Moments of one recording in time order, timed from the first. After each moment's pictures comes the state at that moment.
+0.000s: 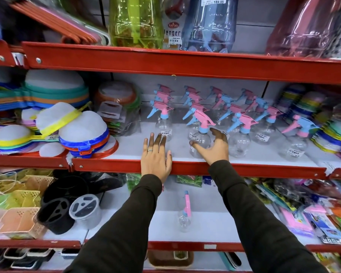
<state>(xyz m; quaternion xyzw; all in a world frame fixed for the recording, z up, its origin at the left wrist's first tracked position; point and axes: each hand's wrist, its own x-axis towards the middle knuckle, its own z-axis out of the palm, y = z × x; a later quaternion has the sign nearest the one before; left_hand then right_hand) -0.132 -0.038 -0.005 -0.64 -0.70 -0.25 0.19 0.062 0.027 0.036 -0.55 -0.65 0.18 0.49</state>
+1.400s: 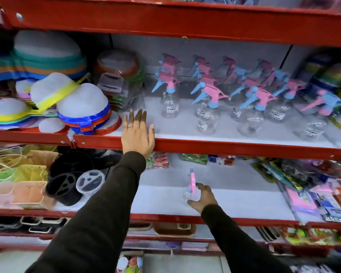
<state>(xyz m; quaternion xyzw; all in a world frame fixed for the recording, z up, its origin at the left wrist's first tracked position) -0.195 -0.054 -0.004 -0.60 -0.74 -0.25 0.16 0.068 -0.075 -0.172 -0.64 -0.66 0.37 0.13</state>
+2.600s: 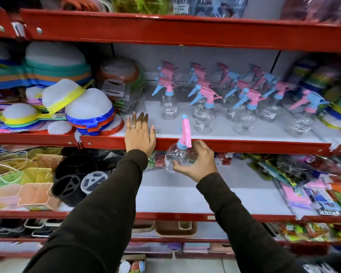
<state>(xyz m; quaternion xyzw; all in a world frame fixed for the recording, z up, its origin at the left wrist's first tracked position) -0.194 -0.059 -0.001 -0.61 -0.74 -0.24 0.16 0.027 -0.085 -0.015 -0.44 -0.76 0.16 0.44</state>
